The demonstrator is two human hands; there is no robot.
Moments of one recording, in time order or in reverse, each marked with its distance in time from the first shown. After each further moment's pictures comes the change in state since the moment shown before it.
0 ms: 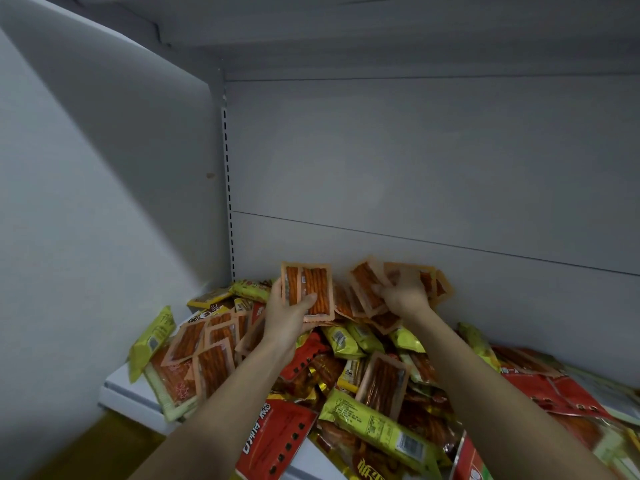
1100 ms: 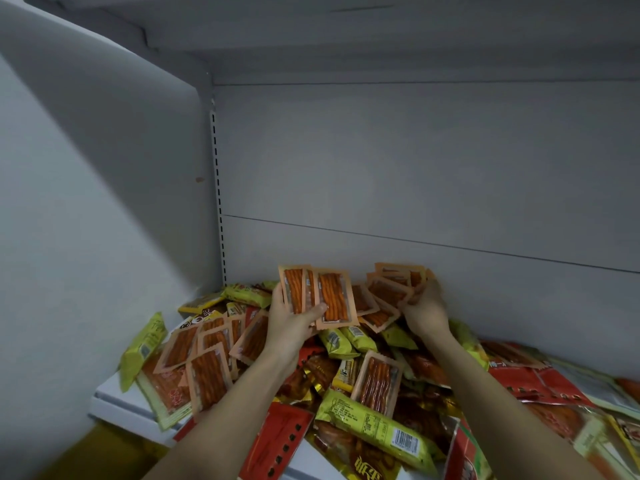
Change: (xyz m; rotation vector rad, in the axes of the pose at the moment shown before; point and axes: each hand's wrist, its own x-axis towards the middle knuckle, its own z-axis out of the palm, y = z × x) left_hand -0.019 -0.001 0.010 0.016 -0.081 0.049; right_hand -0.017 0.038 -0.033 -0.237 0.186 0.022
